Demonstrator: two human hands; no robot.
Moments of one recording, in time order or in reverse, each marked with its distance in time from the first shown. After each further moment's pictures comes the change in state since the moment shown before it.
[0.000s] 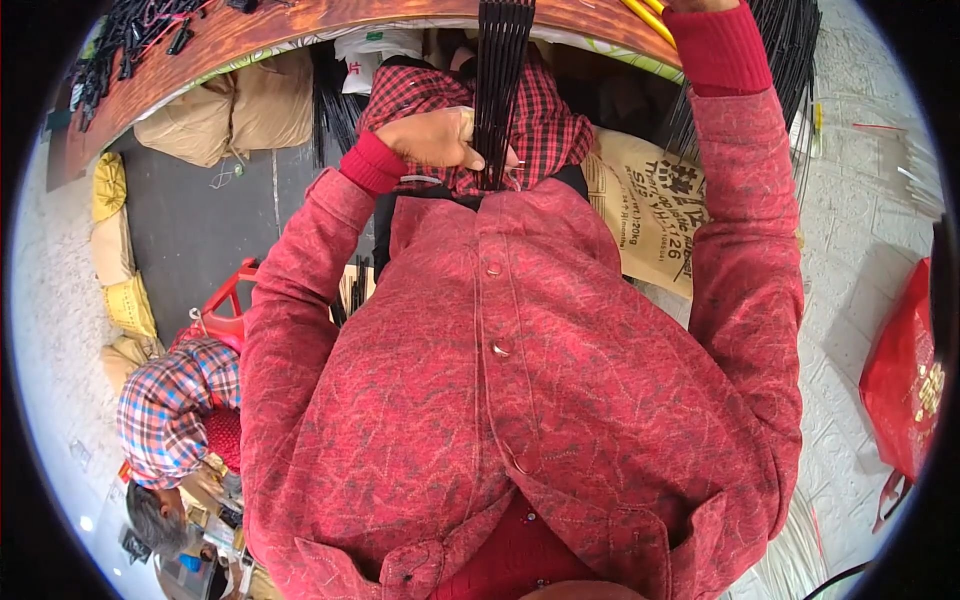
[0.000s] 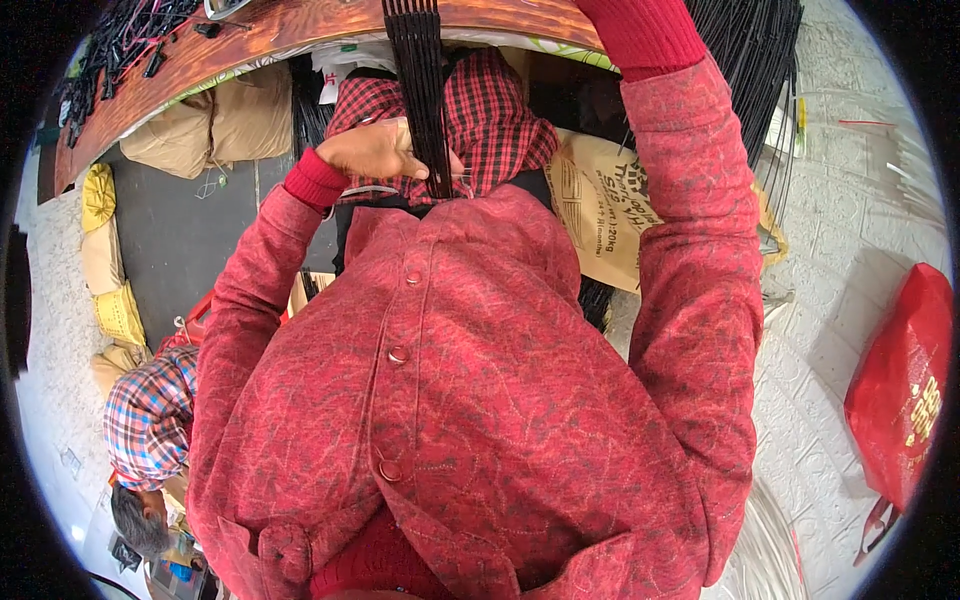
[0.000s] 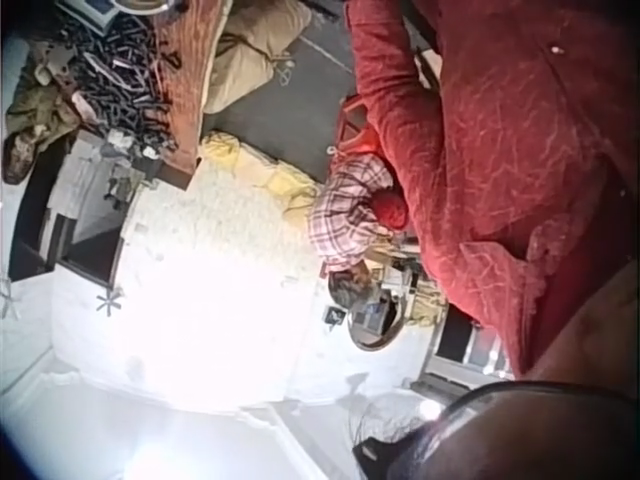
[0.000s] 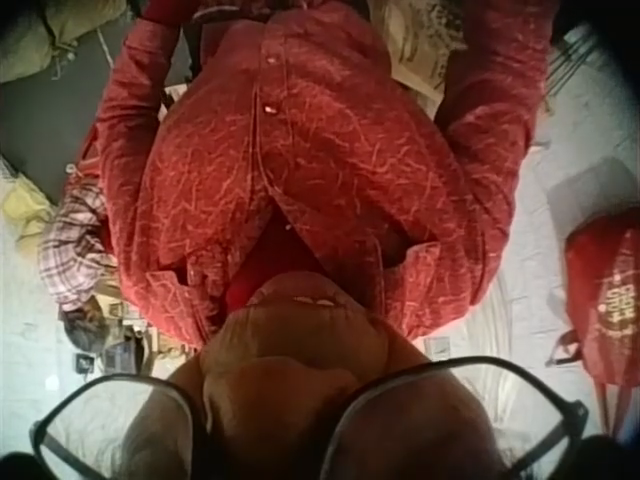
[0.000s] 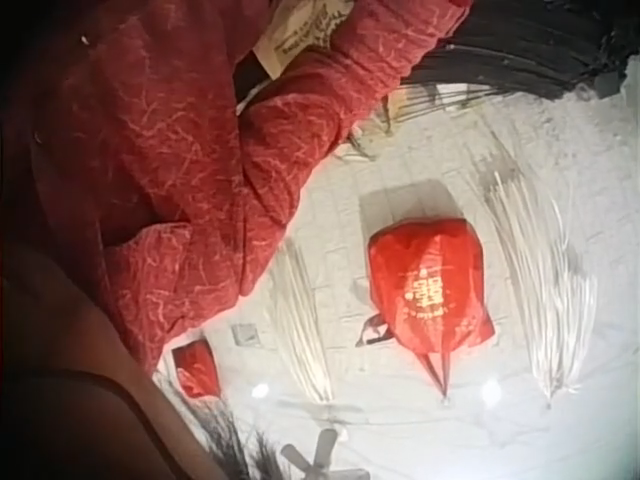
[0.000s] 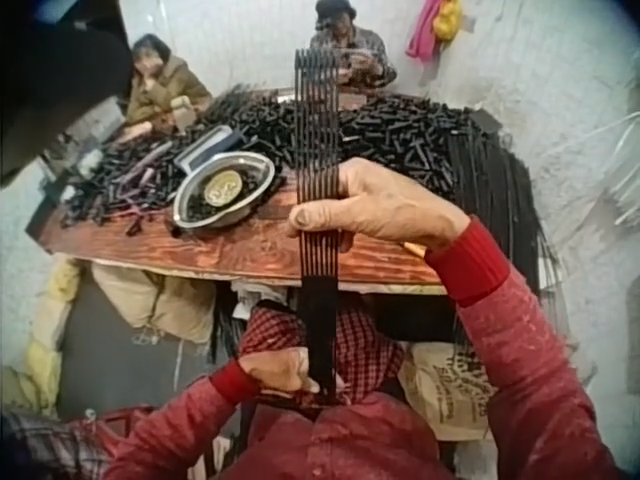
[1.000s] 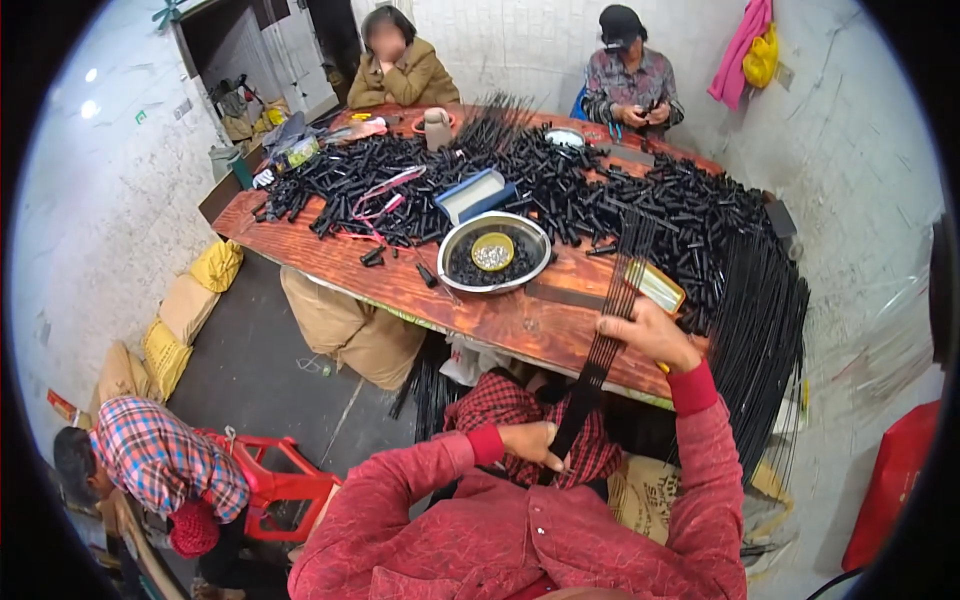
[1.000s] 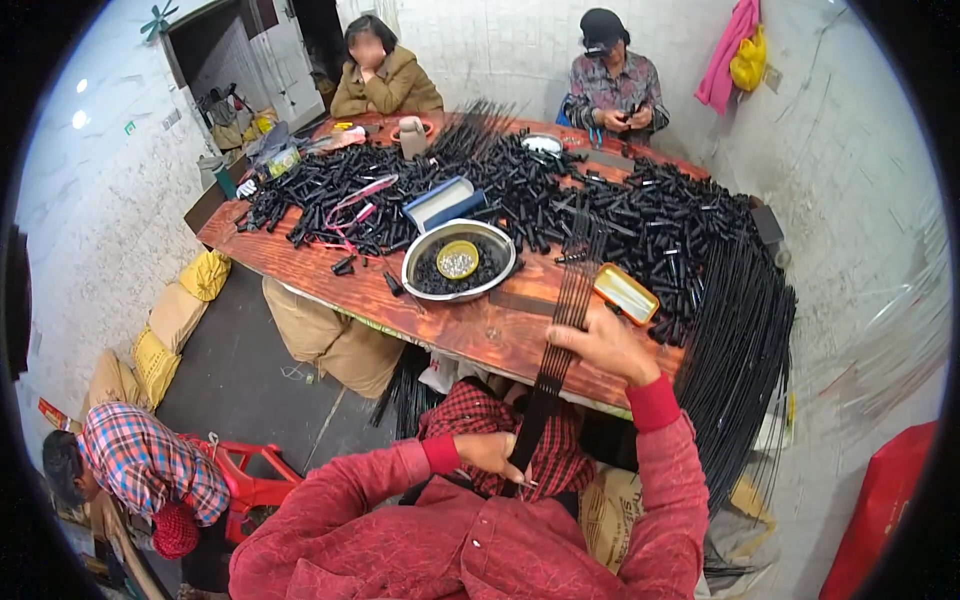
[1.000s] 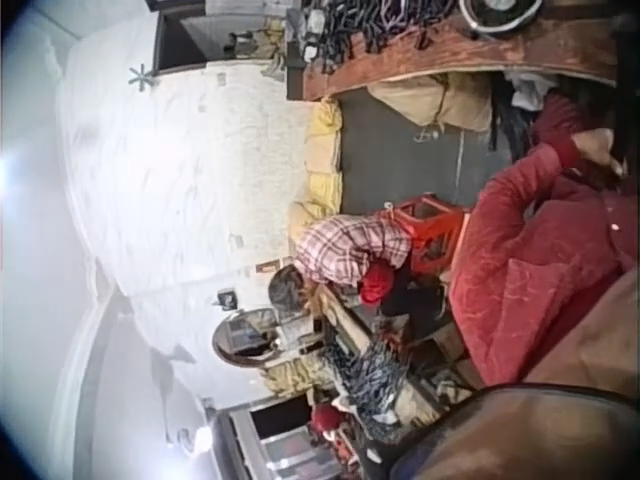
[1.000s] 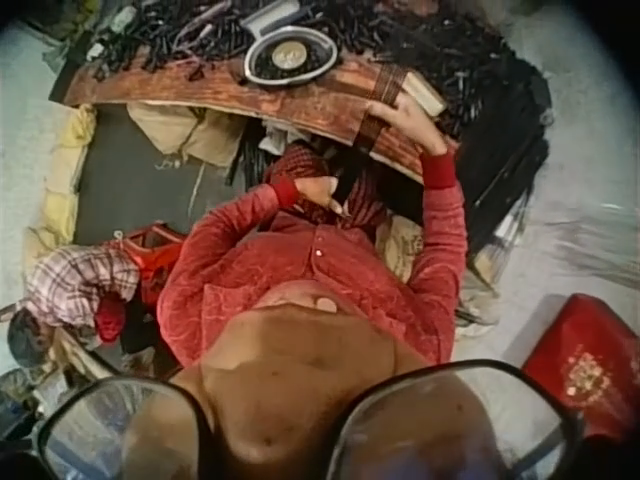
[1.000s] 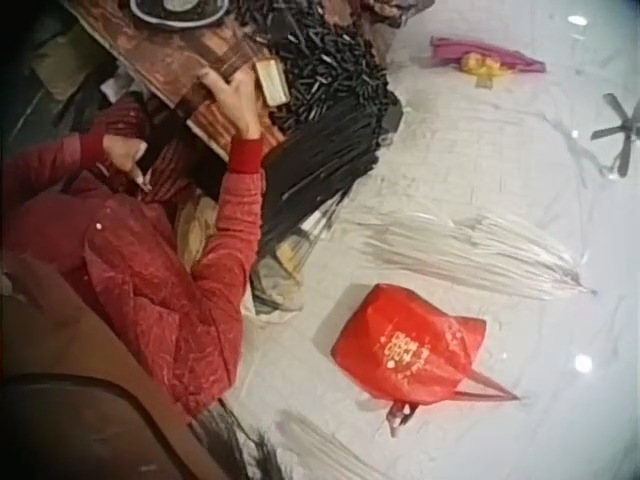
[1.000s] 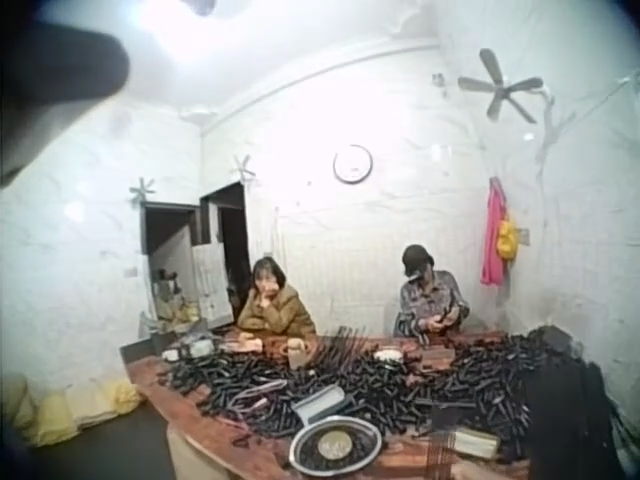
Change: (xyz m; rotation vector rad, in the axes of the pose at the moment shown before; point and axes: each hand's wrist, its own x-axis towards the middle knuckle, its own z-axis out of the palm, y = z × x) left_hand 0.024 -0.015 0.007 -0.030 0.172 0.144; right_hand 0.012 0.035 -0.018 0.098 0.087 -0.065
